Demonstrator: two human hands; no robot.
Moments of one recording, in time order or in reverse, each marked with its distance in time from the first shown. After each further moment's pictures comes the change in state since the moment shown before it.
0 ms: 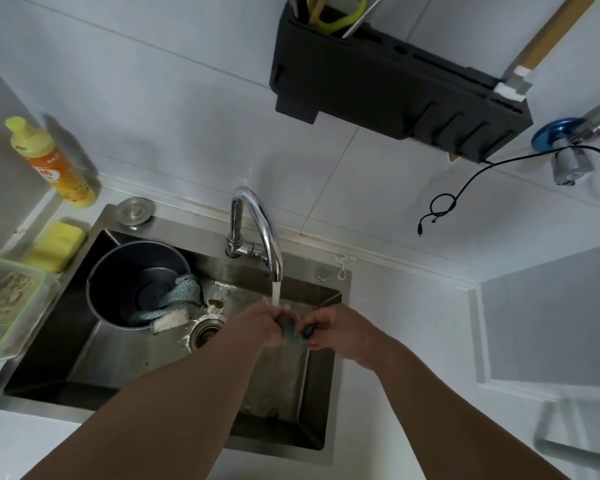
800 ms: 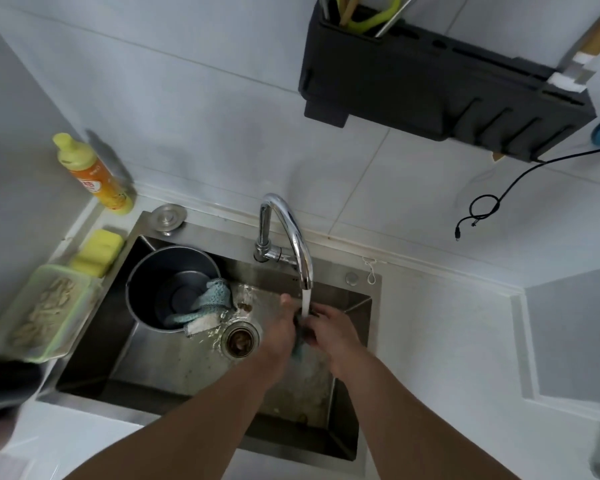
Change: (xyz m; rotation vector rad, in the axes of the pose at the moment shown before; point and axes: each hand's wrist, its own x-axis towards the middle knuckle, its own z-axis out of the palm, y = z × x) left_hand -0.007 -0.014 -0.044 0.523 -0.094 0.549; right_hand 0.061 -0.009 0.069 0.622 0.319 0.265
